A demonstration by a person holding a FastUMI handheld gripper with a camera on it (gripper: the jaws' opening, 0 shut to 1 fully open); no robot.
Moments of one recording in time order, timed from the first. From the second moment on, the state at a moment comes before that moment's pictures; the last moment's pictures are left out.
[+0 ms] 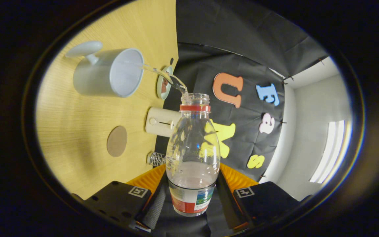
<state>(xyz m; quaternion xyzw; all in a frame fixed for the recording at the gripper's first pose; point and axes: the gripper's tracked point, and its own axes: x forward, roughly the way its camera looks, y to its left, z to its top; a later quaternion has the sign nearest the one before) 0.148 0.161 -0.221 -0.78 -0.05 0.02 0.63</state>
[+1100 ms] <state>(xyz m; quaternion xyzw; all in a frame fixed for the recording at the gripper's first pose) 0.153 0.158 -0.220 -0.80 -0.04 0.02 0.60</state>
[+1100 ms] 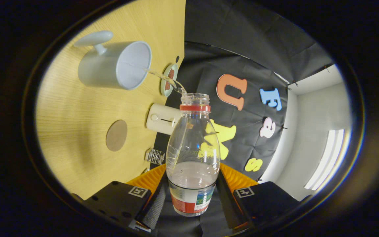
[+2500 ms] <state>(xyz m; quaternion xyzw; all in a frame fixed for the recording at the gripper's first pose) 0.147 0.169 -0.206 -0.84 -0.08 0.01 0.54</state>
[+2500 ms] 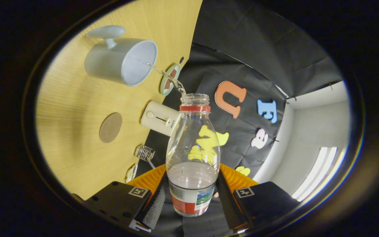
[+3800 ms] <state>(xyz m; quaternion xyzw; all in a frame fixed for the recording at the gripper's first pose) 0.149 0.189 -0.168 -0.88 -0.09 0.00 0.47</state>
